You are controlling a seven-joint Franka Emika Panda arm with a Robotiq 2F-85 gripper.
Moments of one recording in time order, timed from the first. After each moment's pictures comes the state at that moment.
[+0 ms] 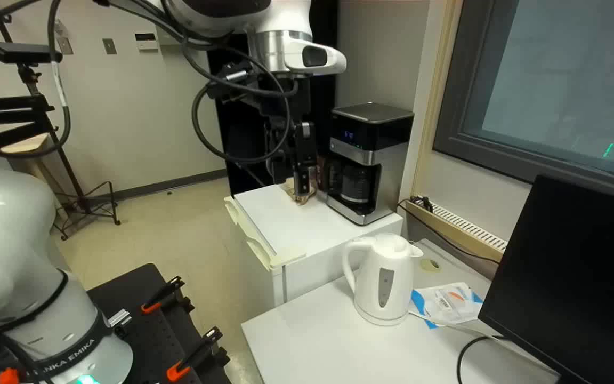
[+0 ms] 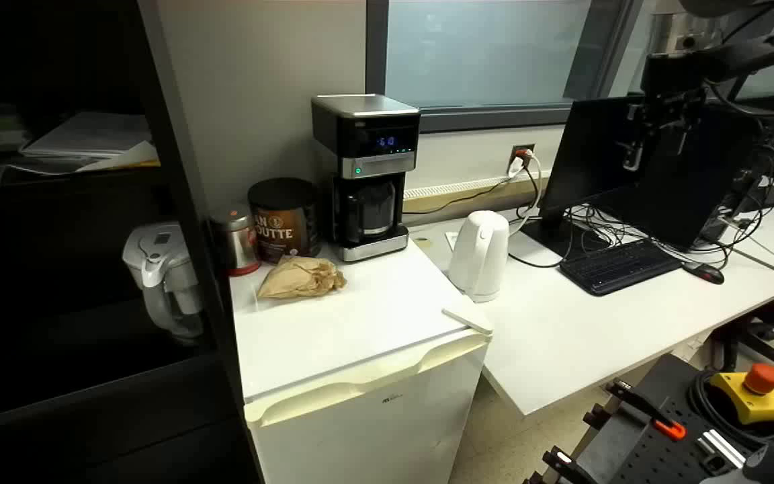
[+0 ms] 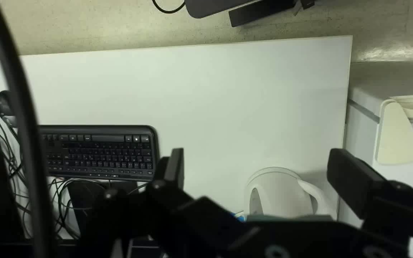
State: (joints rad) arm -0.25 -0.47 -0.09 -2.35 -0.31 1.83 0.04
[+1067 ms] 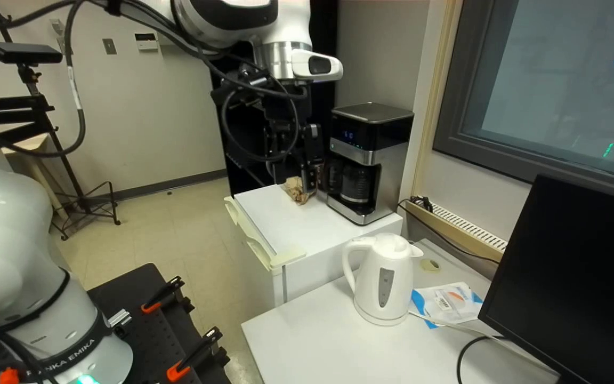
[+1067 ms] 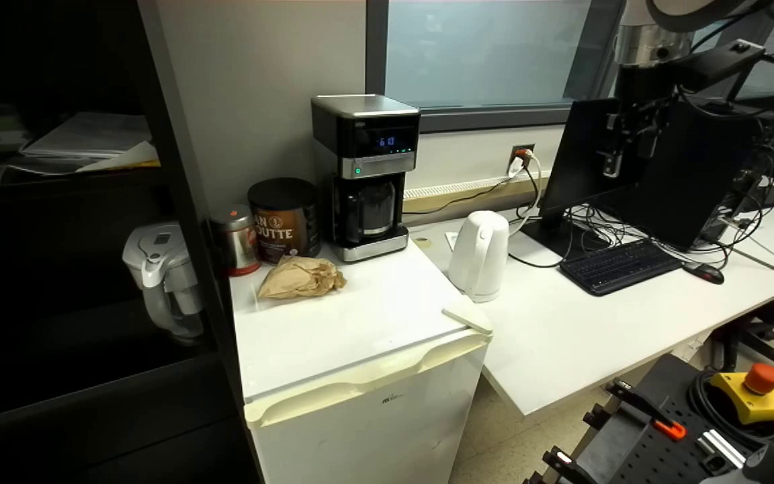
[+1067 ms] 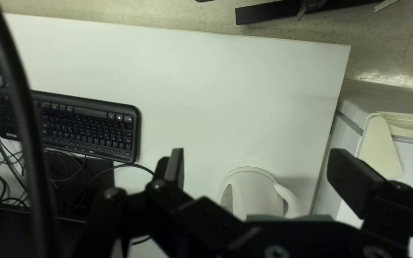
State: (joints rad) arm -0.18 -0.41 -0.09 -2.34 -0.33 1.86 -0.03
